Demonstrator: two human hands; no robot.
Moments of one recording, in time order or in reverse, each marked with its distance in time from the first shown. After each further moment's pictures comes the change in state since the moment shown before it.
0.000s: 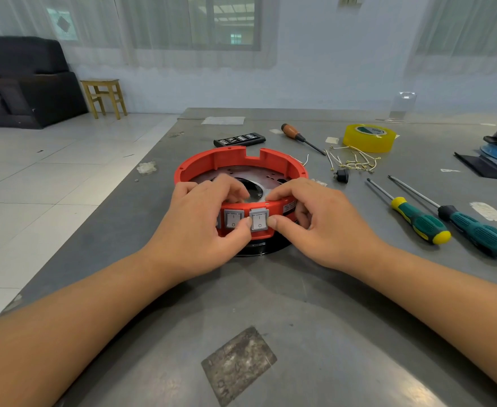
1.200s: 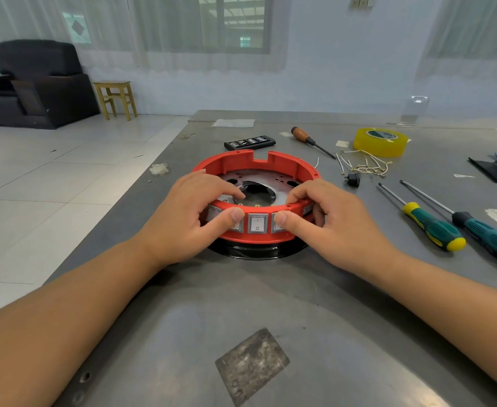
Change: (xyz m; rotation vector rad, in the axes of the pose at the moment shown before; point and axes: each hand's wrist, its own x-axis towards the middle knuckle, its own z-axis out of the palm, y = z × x) left_hand 0.005 -0.039 -0.020 0.004 -0.075 0.071; right_hand 0.001 -0.004 0.003 0.152 0.038 0.121
